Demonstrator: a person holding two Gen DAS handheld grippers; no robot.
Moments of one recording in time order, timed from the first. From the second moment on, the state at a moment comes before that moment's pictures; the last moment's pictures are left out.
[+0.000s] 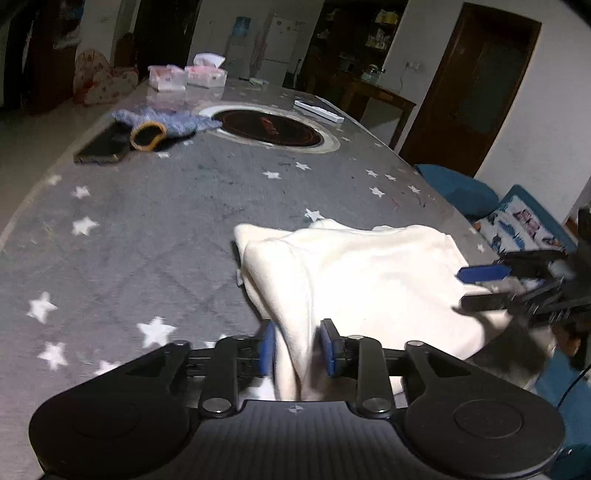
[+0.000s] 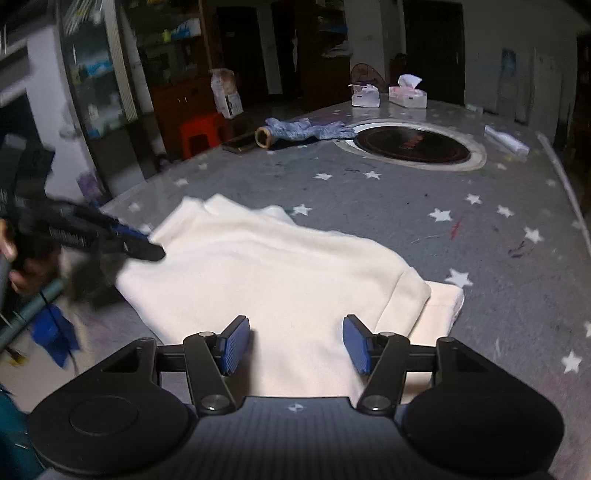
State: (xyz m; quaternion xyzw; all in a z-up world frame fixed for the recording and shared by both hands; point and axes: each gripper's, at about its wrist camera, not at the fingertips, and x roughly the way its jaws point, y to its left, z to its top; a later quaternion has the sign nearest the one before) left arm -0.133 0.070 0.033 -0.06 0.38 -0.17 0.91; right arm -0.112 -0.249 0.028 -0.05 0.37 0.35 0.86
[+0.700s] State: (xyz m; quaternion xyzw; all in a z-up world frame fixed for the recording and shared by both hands) left arm -0.060 0.015 0.023 -0.03 0.36 -0.18 0.91; right arm -0.050 -0.229 0.011 0.01 0.37 0.25 0.89
